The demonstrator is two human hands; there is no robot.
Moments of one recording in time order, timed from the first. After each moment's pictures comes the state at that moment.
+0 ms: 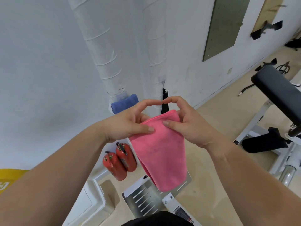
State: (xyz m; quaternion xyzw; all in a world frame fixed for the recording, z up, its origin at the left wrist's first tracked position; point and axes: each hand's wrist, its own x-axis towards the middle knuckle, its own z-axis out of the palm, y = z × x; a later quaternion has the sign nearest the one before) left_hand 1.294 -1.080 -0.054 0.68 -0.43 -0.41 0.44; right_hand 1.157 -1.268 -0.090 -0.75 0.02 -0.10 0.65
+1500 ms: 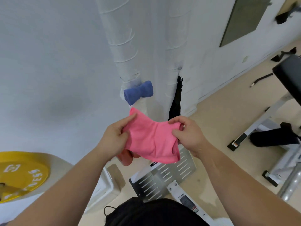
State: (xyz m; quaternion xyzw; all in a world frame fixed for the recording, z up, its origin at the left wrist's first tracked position) left_hand 1.337 -0.988 -0.167 0.84 -0.22 -0.17 0.46; right_hand 1.218 -1.218 -0.191 -0.73 0.24 -0.08 0.63
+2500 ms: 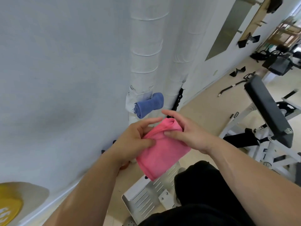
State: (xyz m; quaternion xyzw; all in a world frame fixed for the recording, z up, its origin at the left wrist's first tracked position) left_hand 1.452 -0.949 -0.151 0.60 -0.34 -0.39 0.61; right_hand 1.336 -1.139 -0.123 -0.83 0.16 0.01 0.54
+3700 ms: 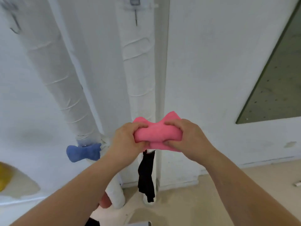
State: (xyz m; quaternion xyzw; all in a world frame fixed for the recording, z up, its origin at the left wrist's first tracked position) left_hand 1.413 -1.461 -0.043 0.90 -0.13 0.11 0.41; right_hand 1.403 -1.681 -0.034 -0.92 -0.11 -0.06 0.37
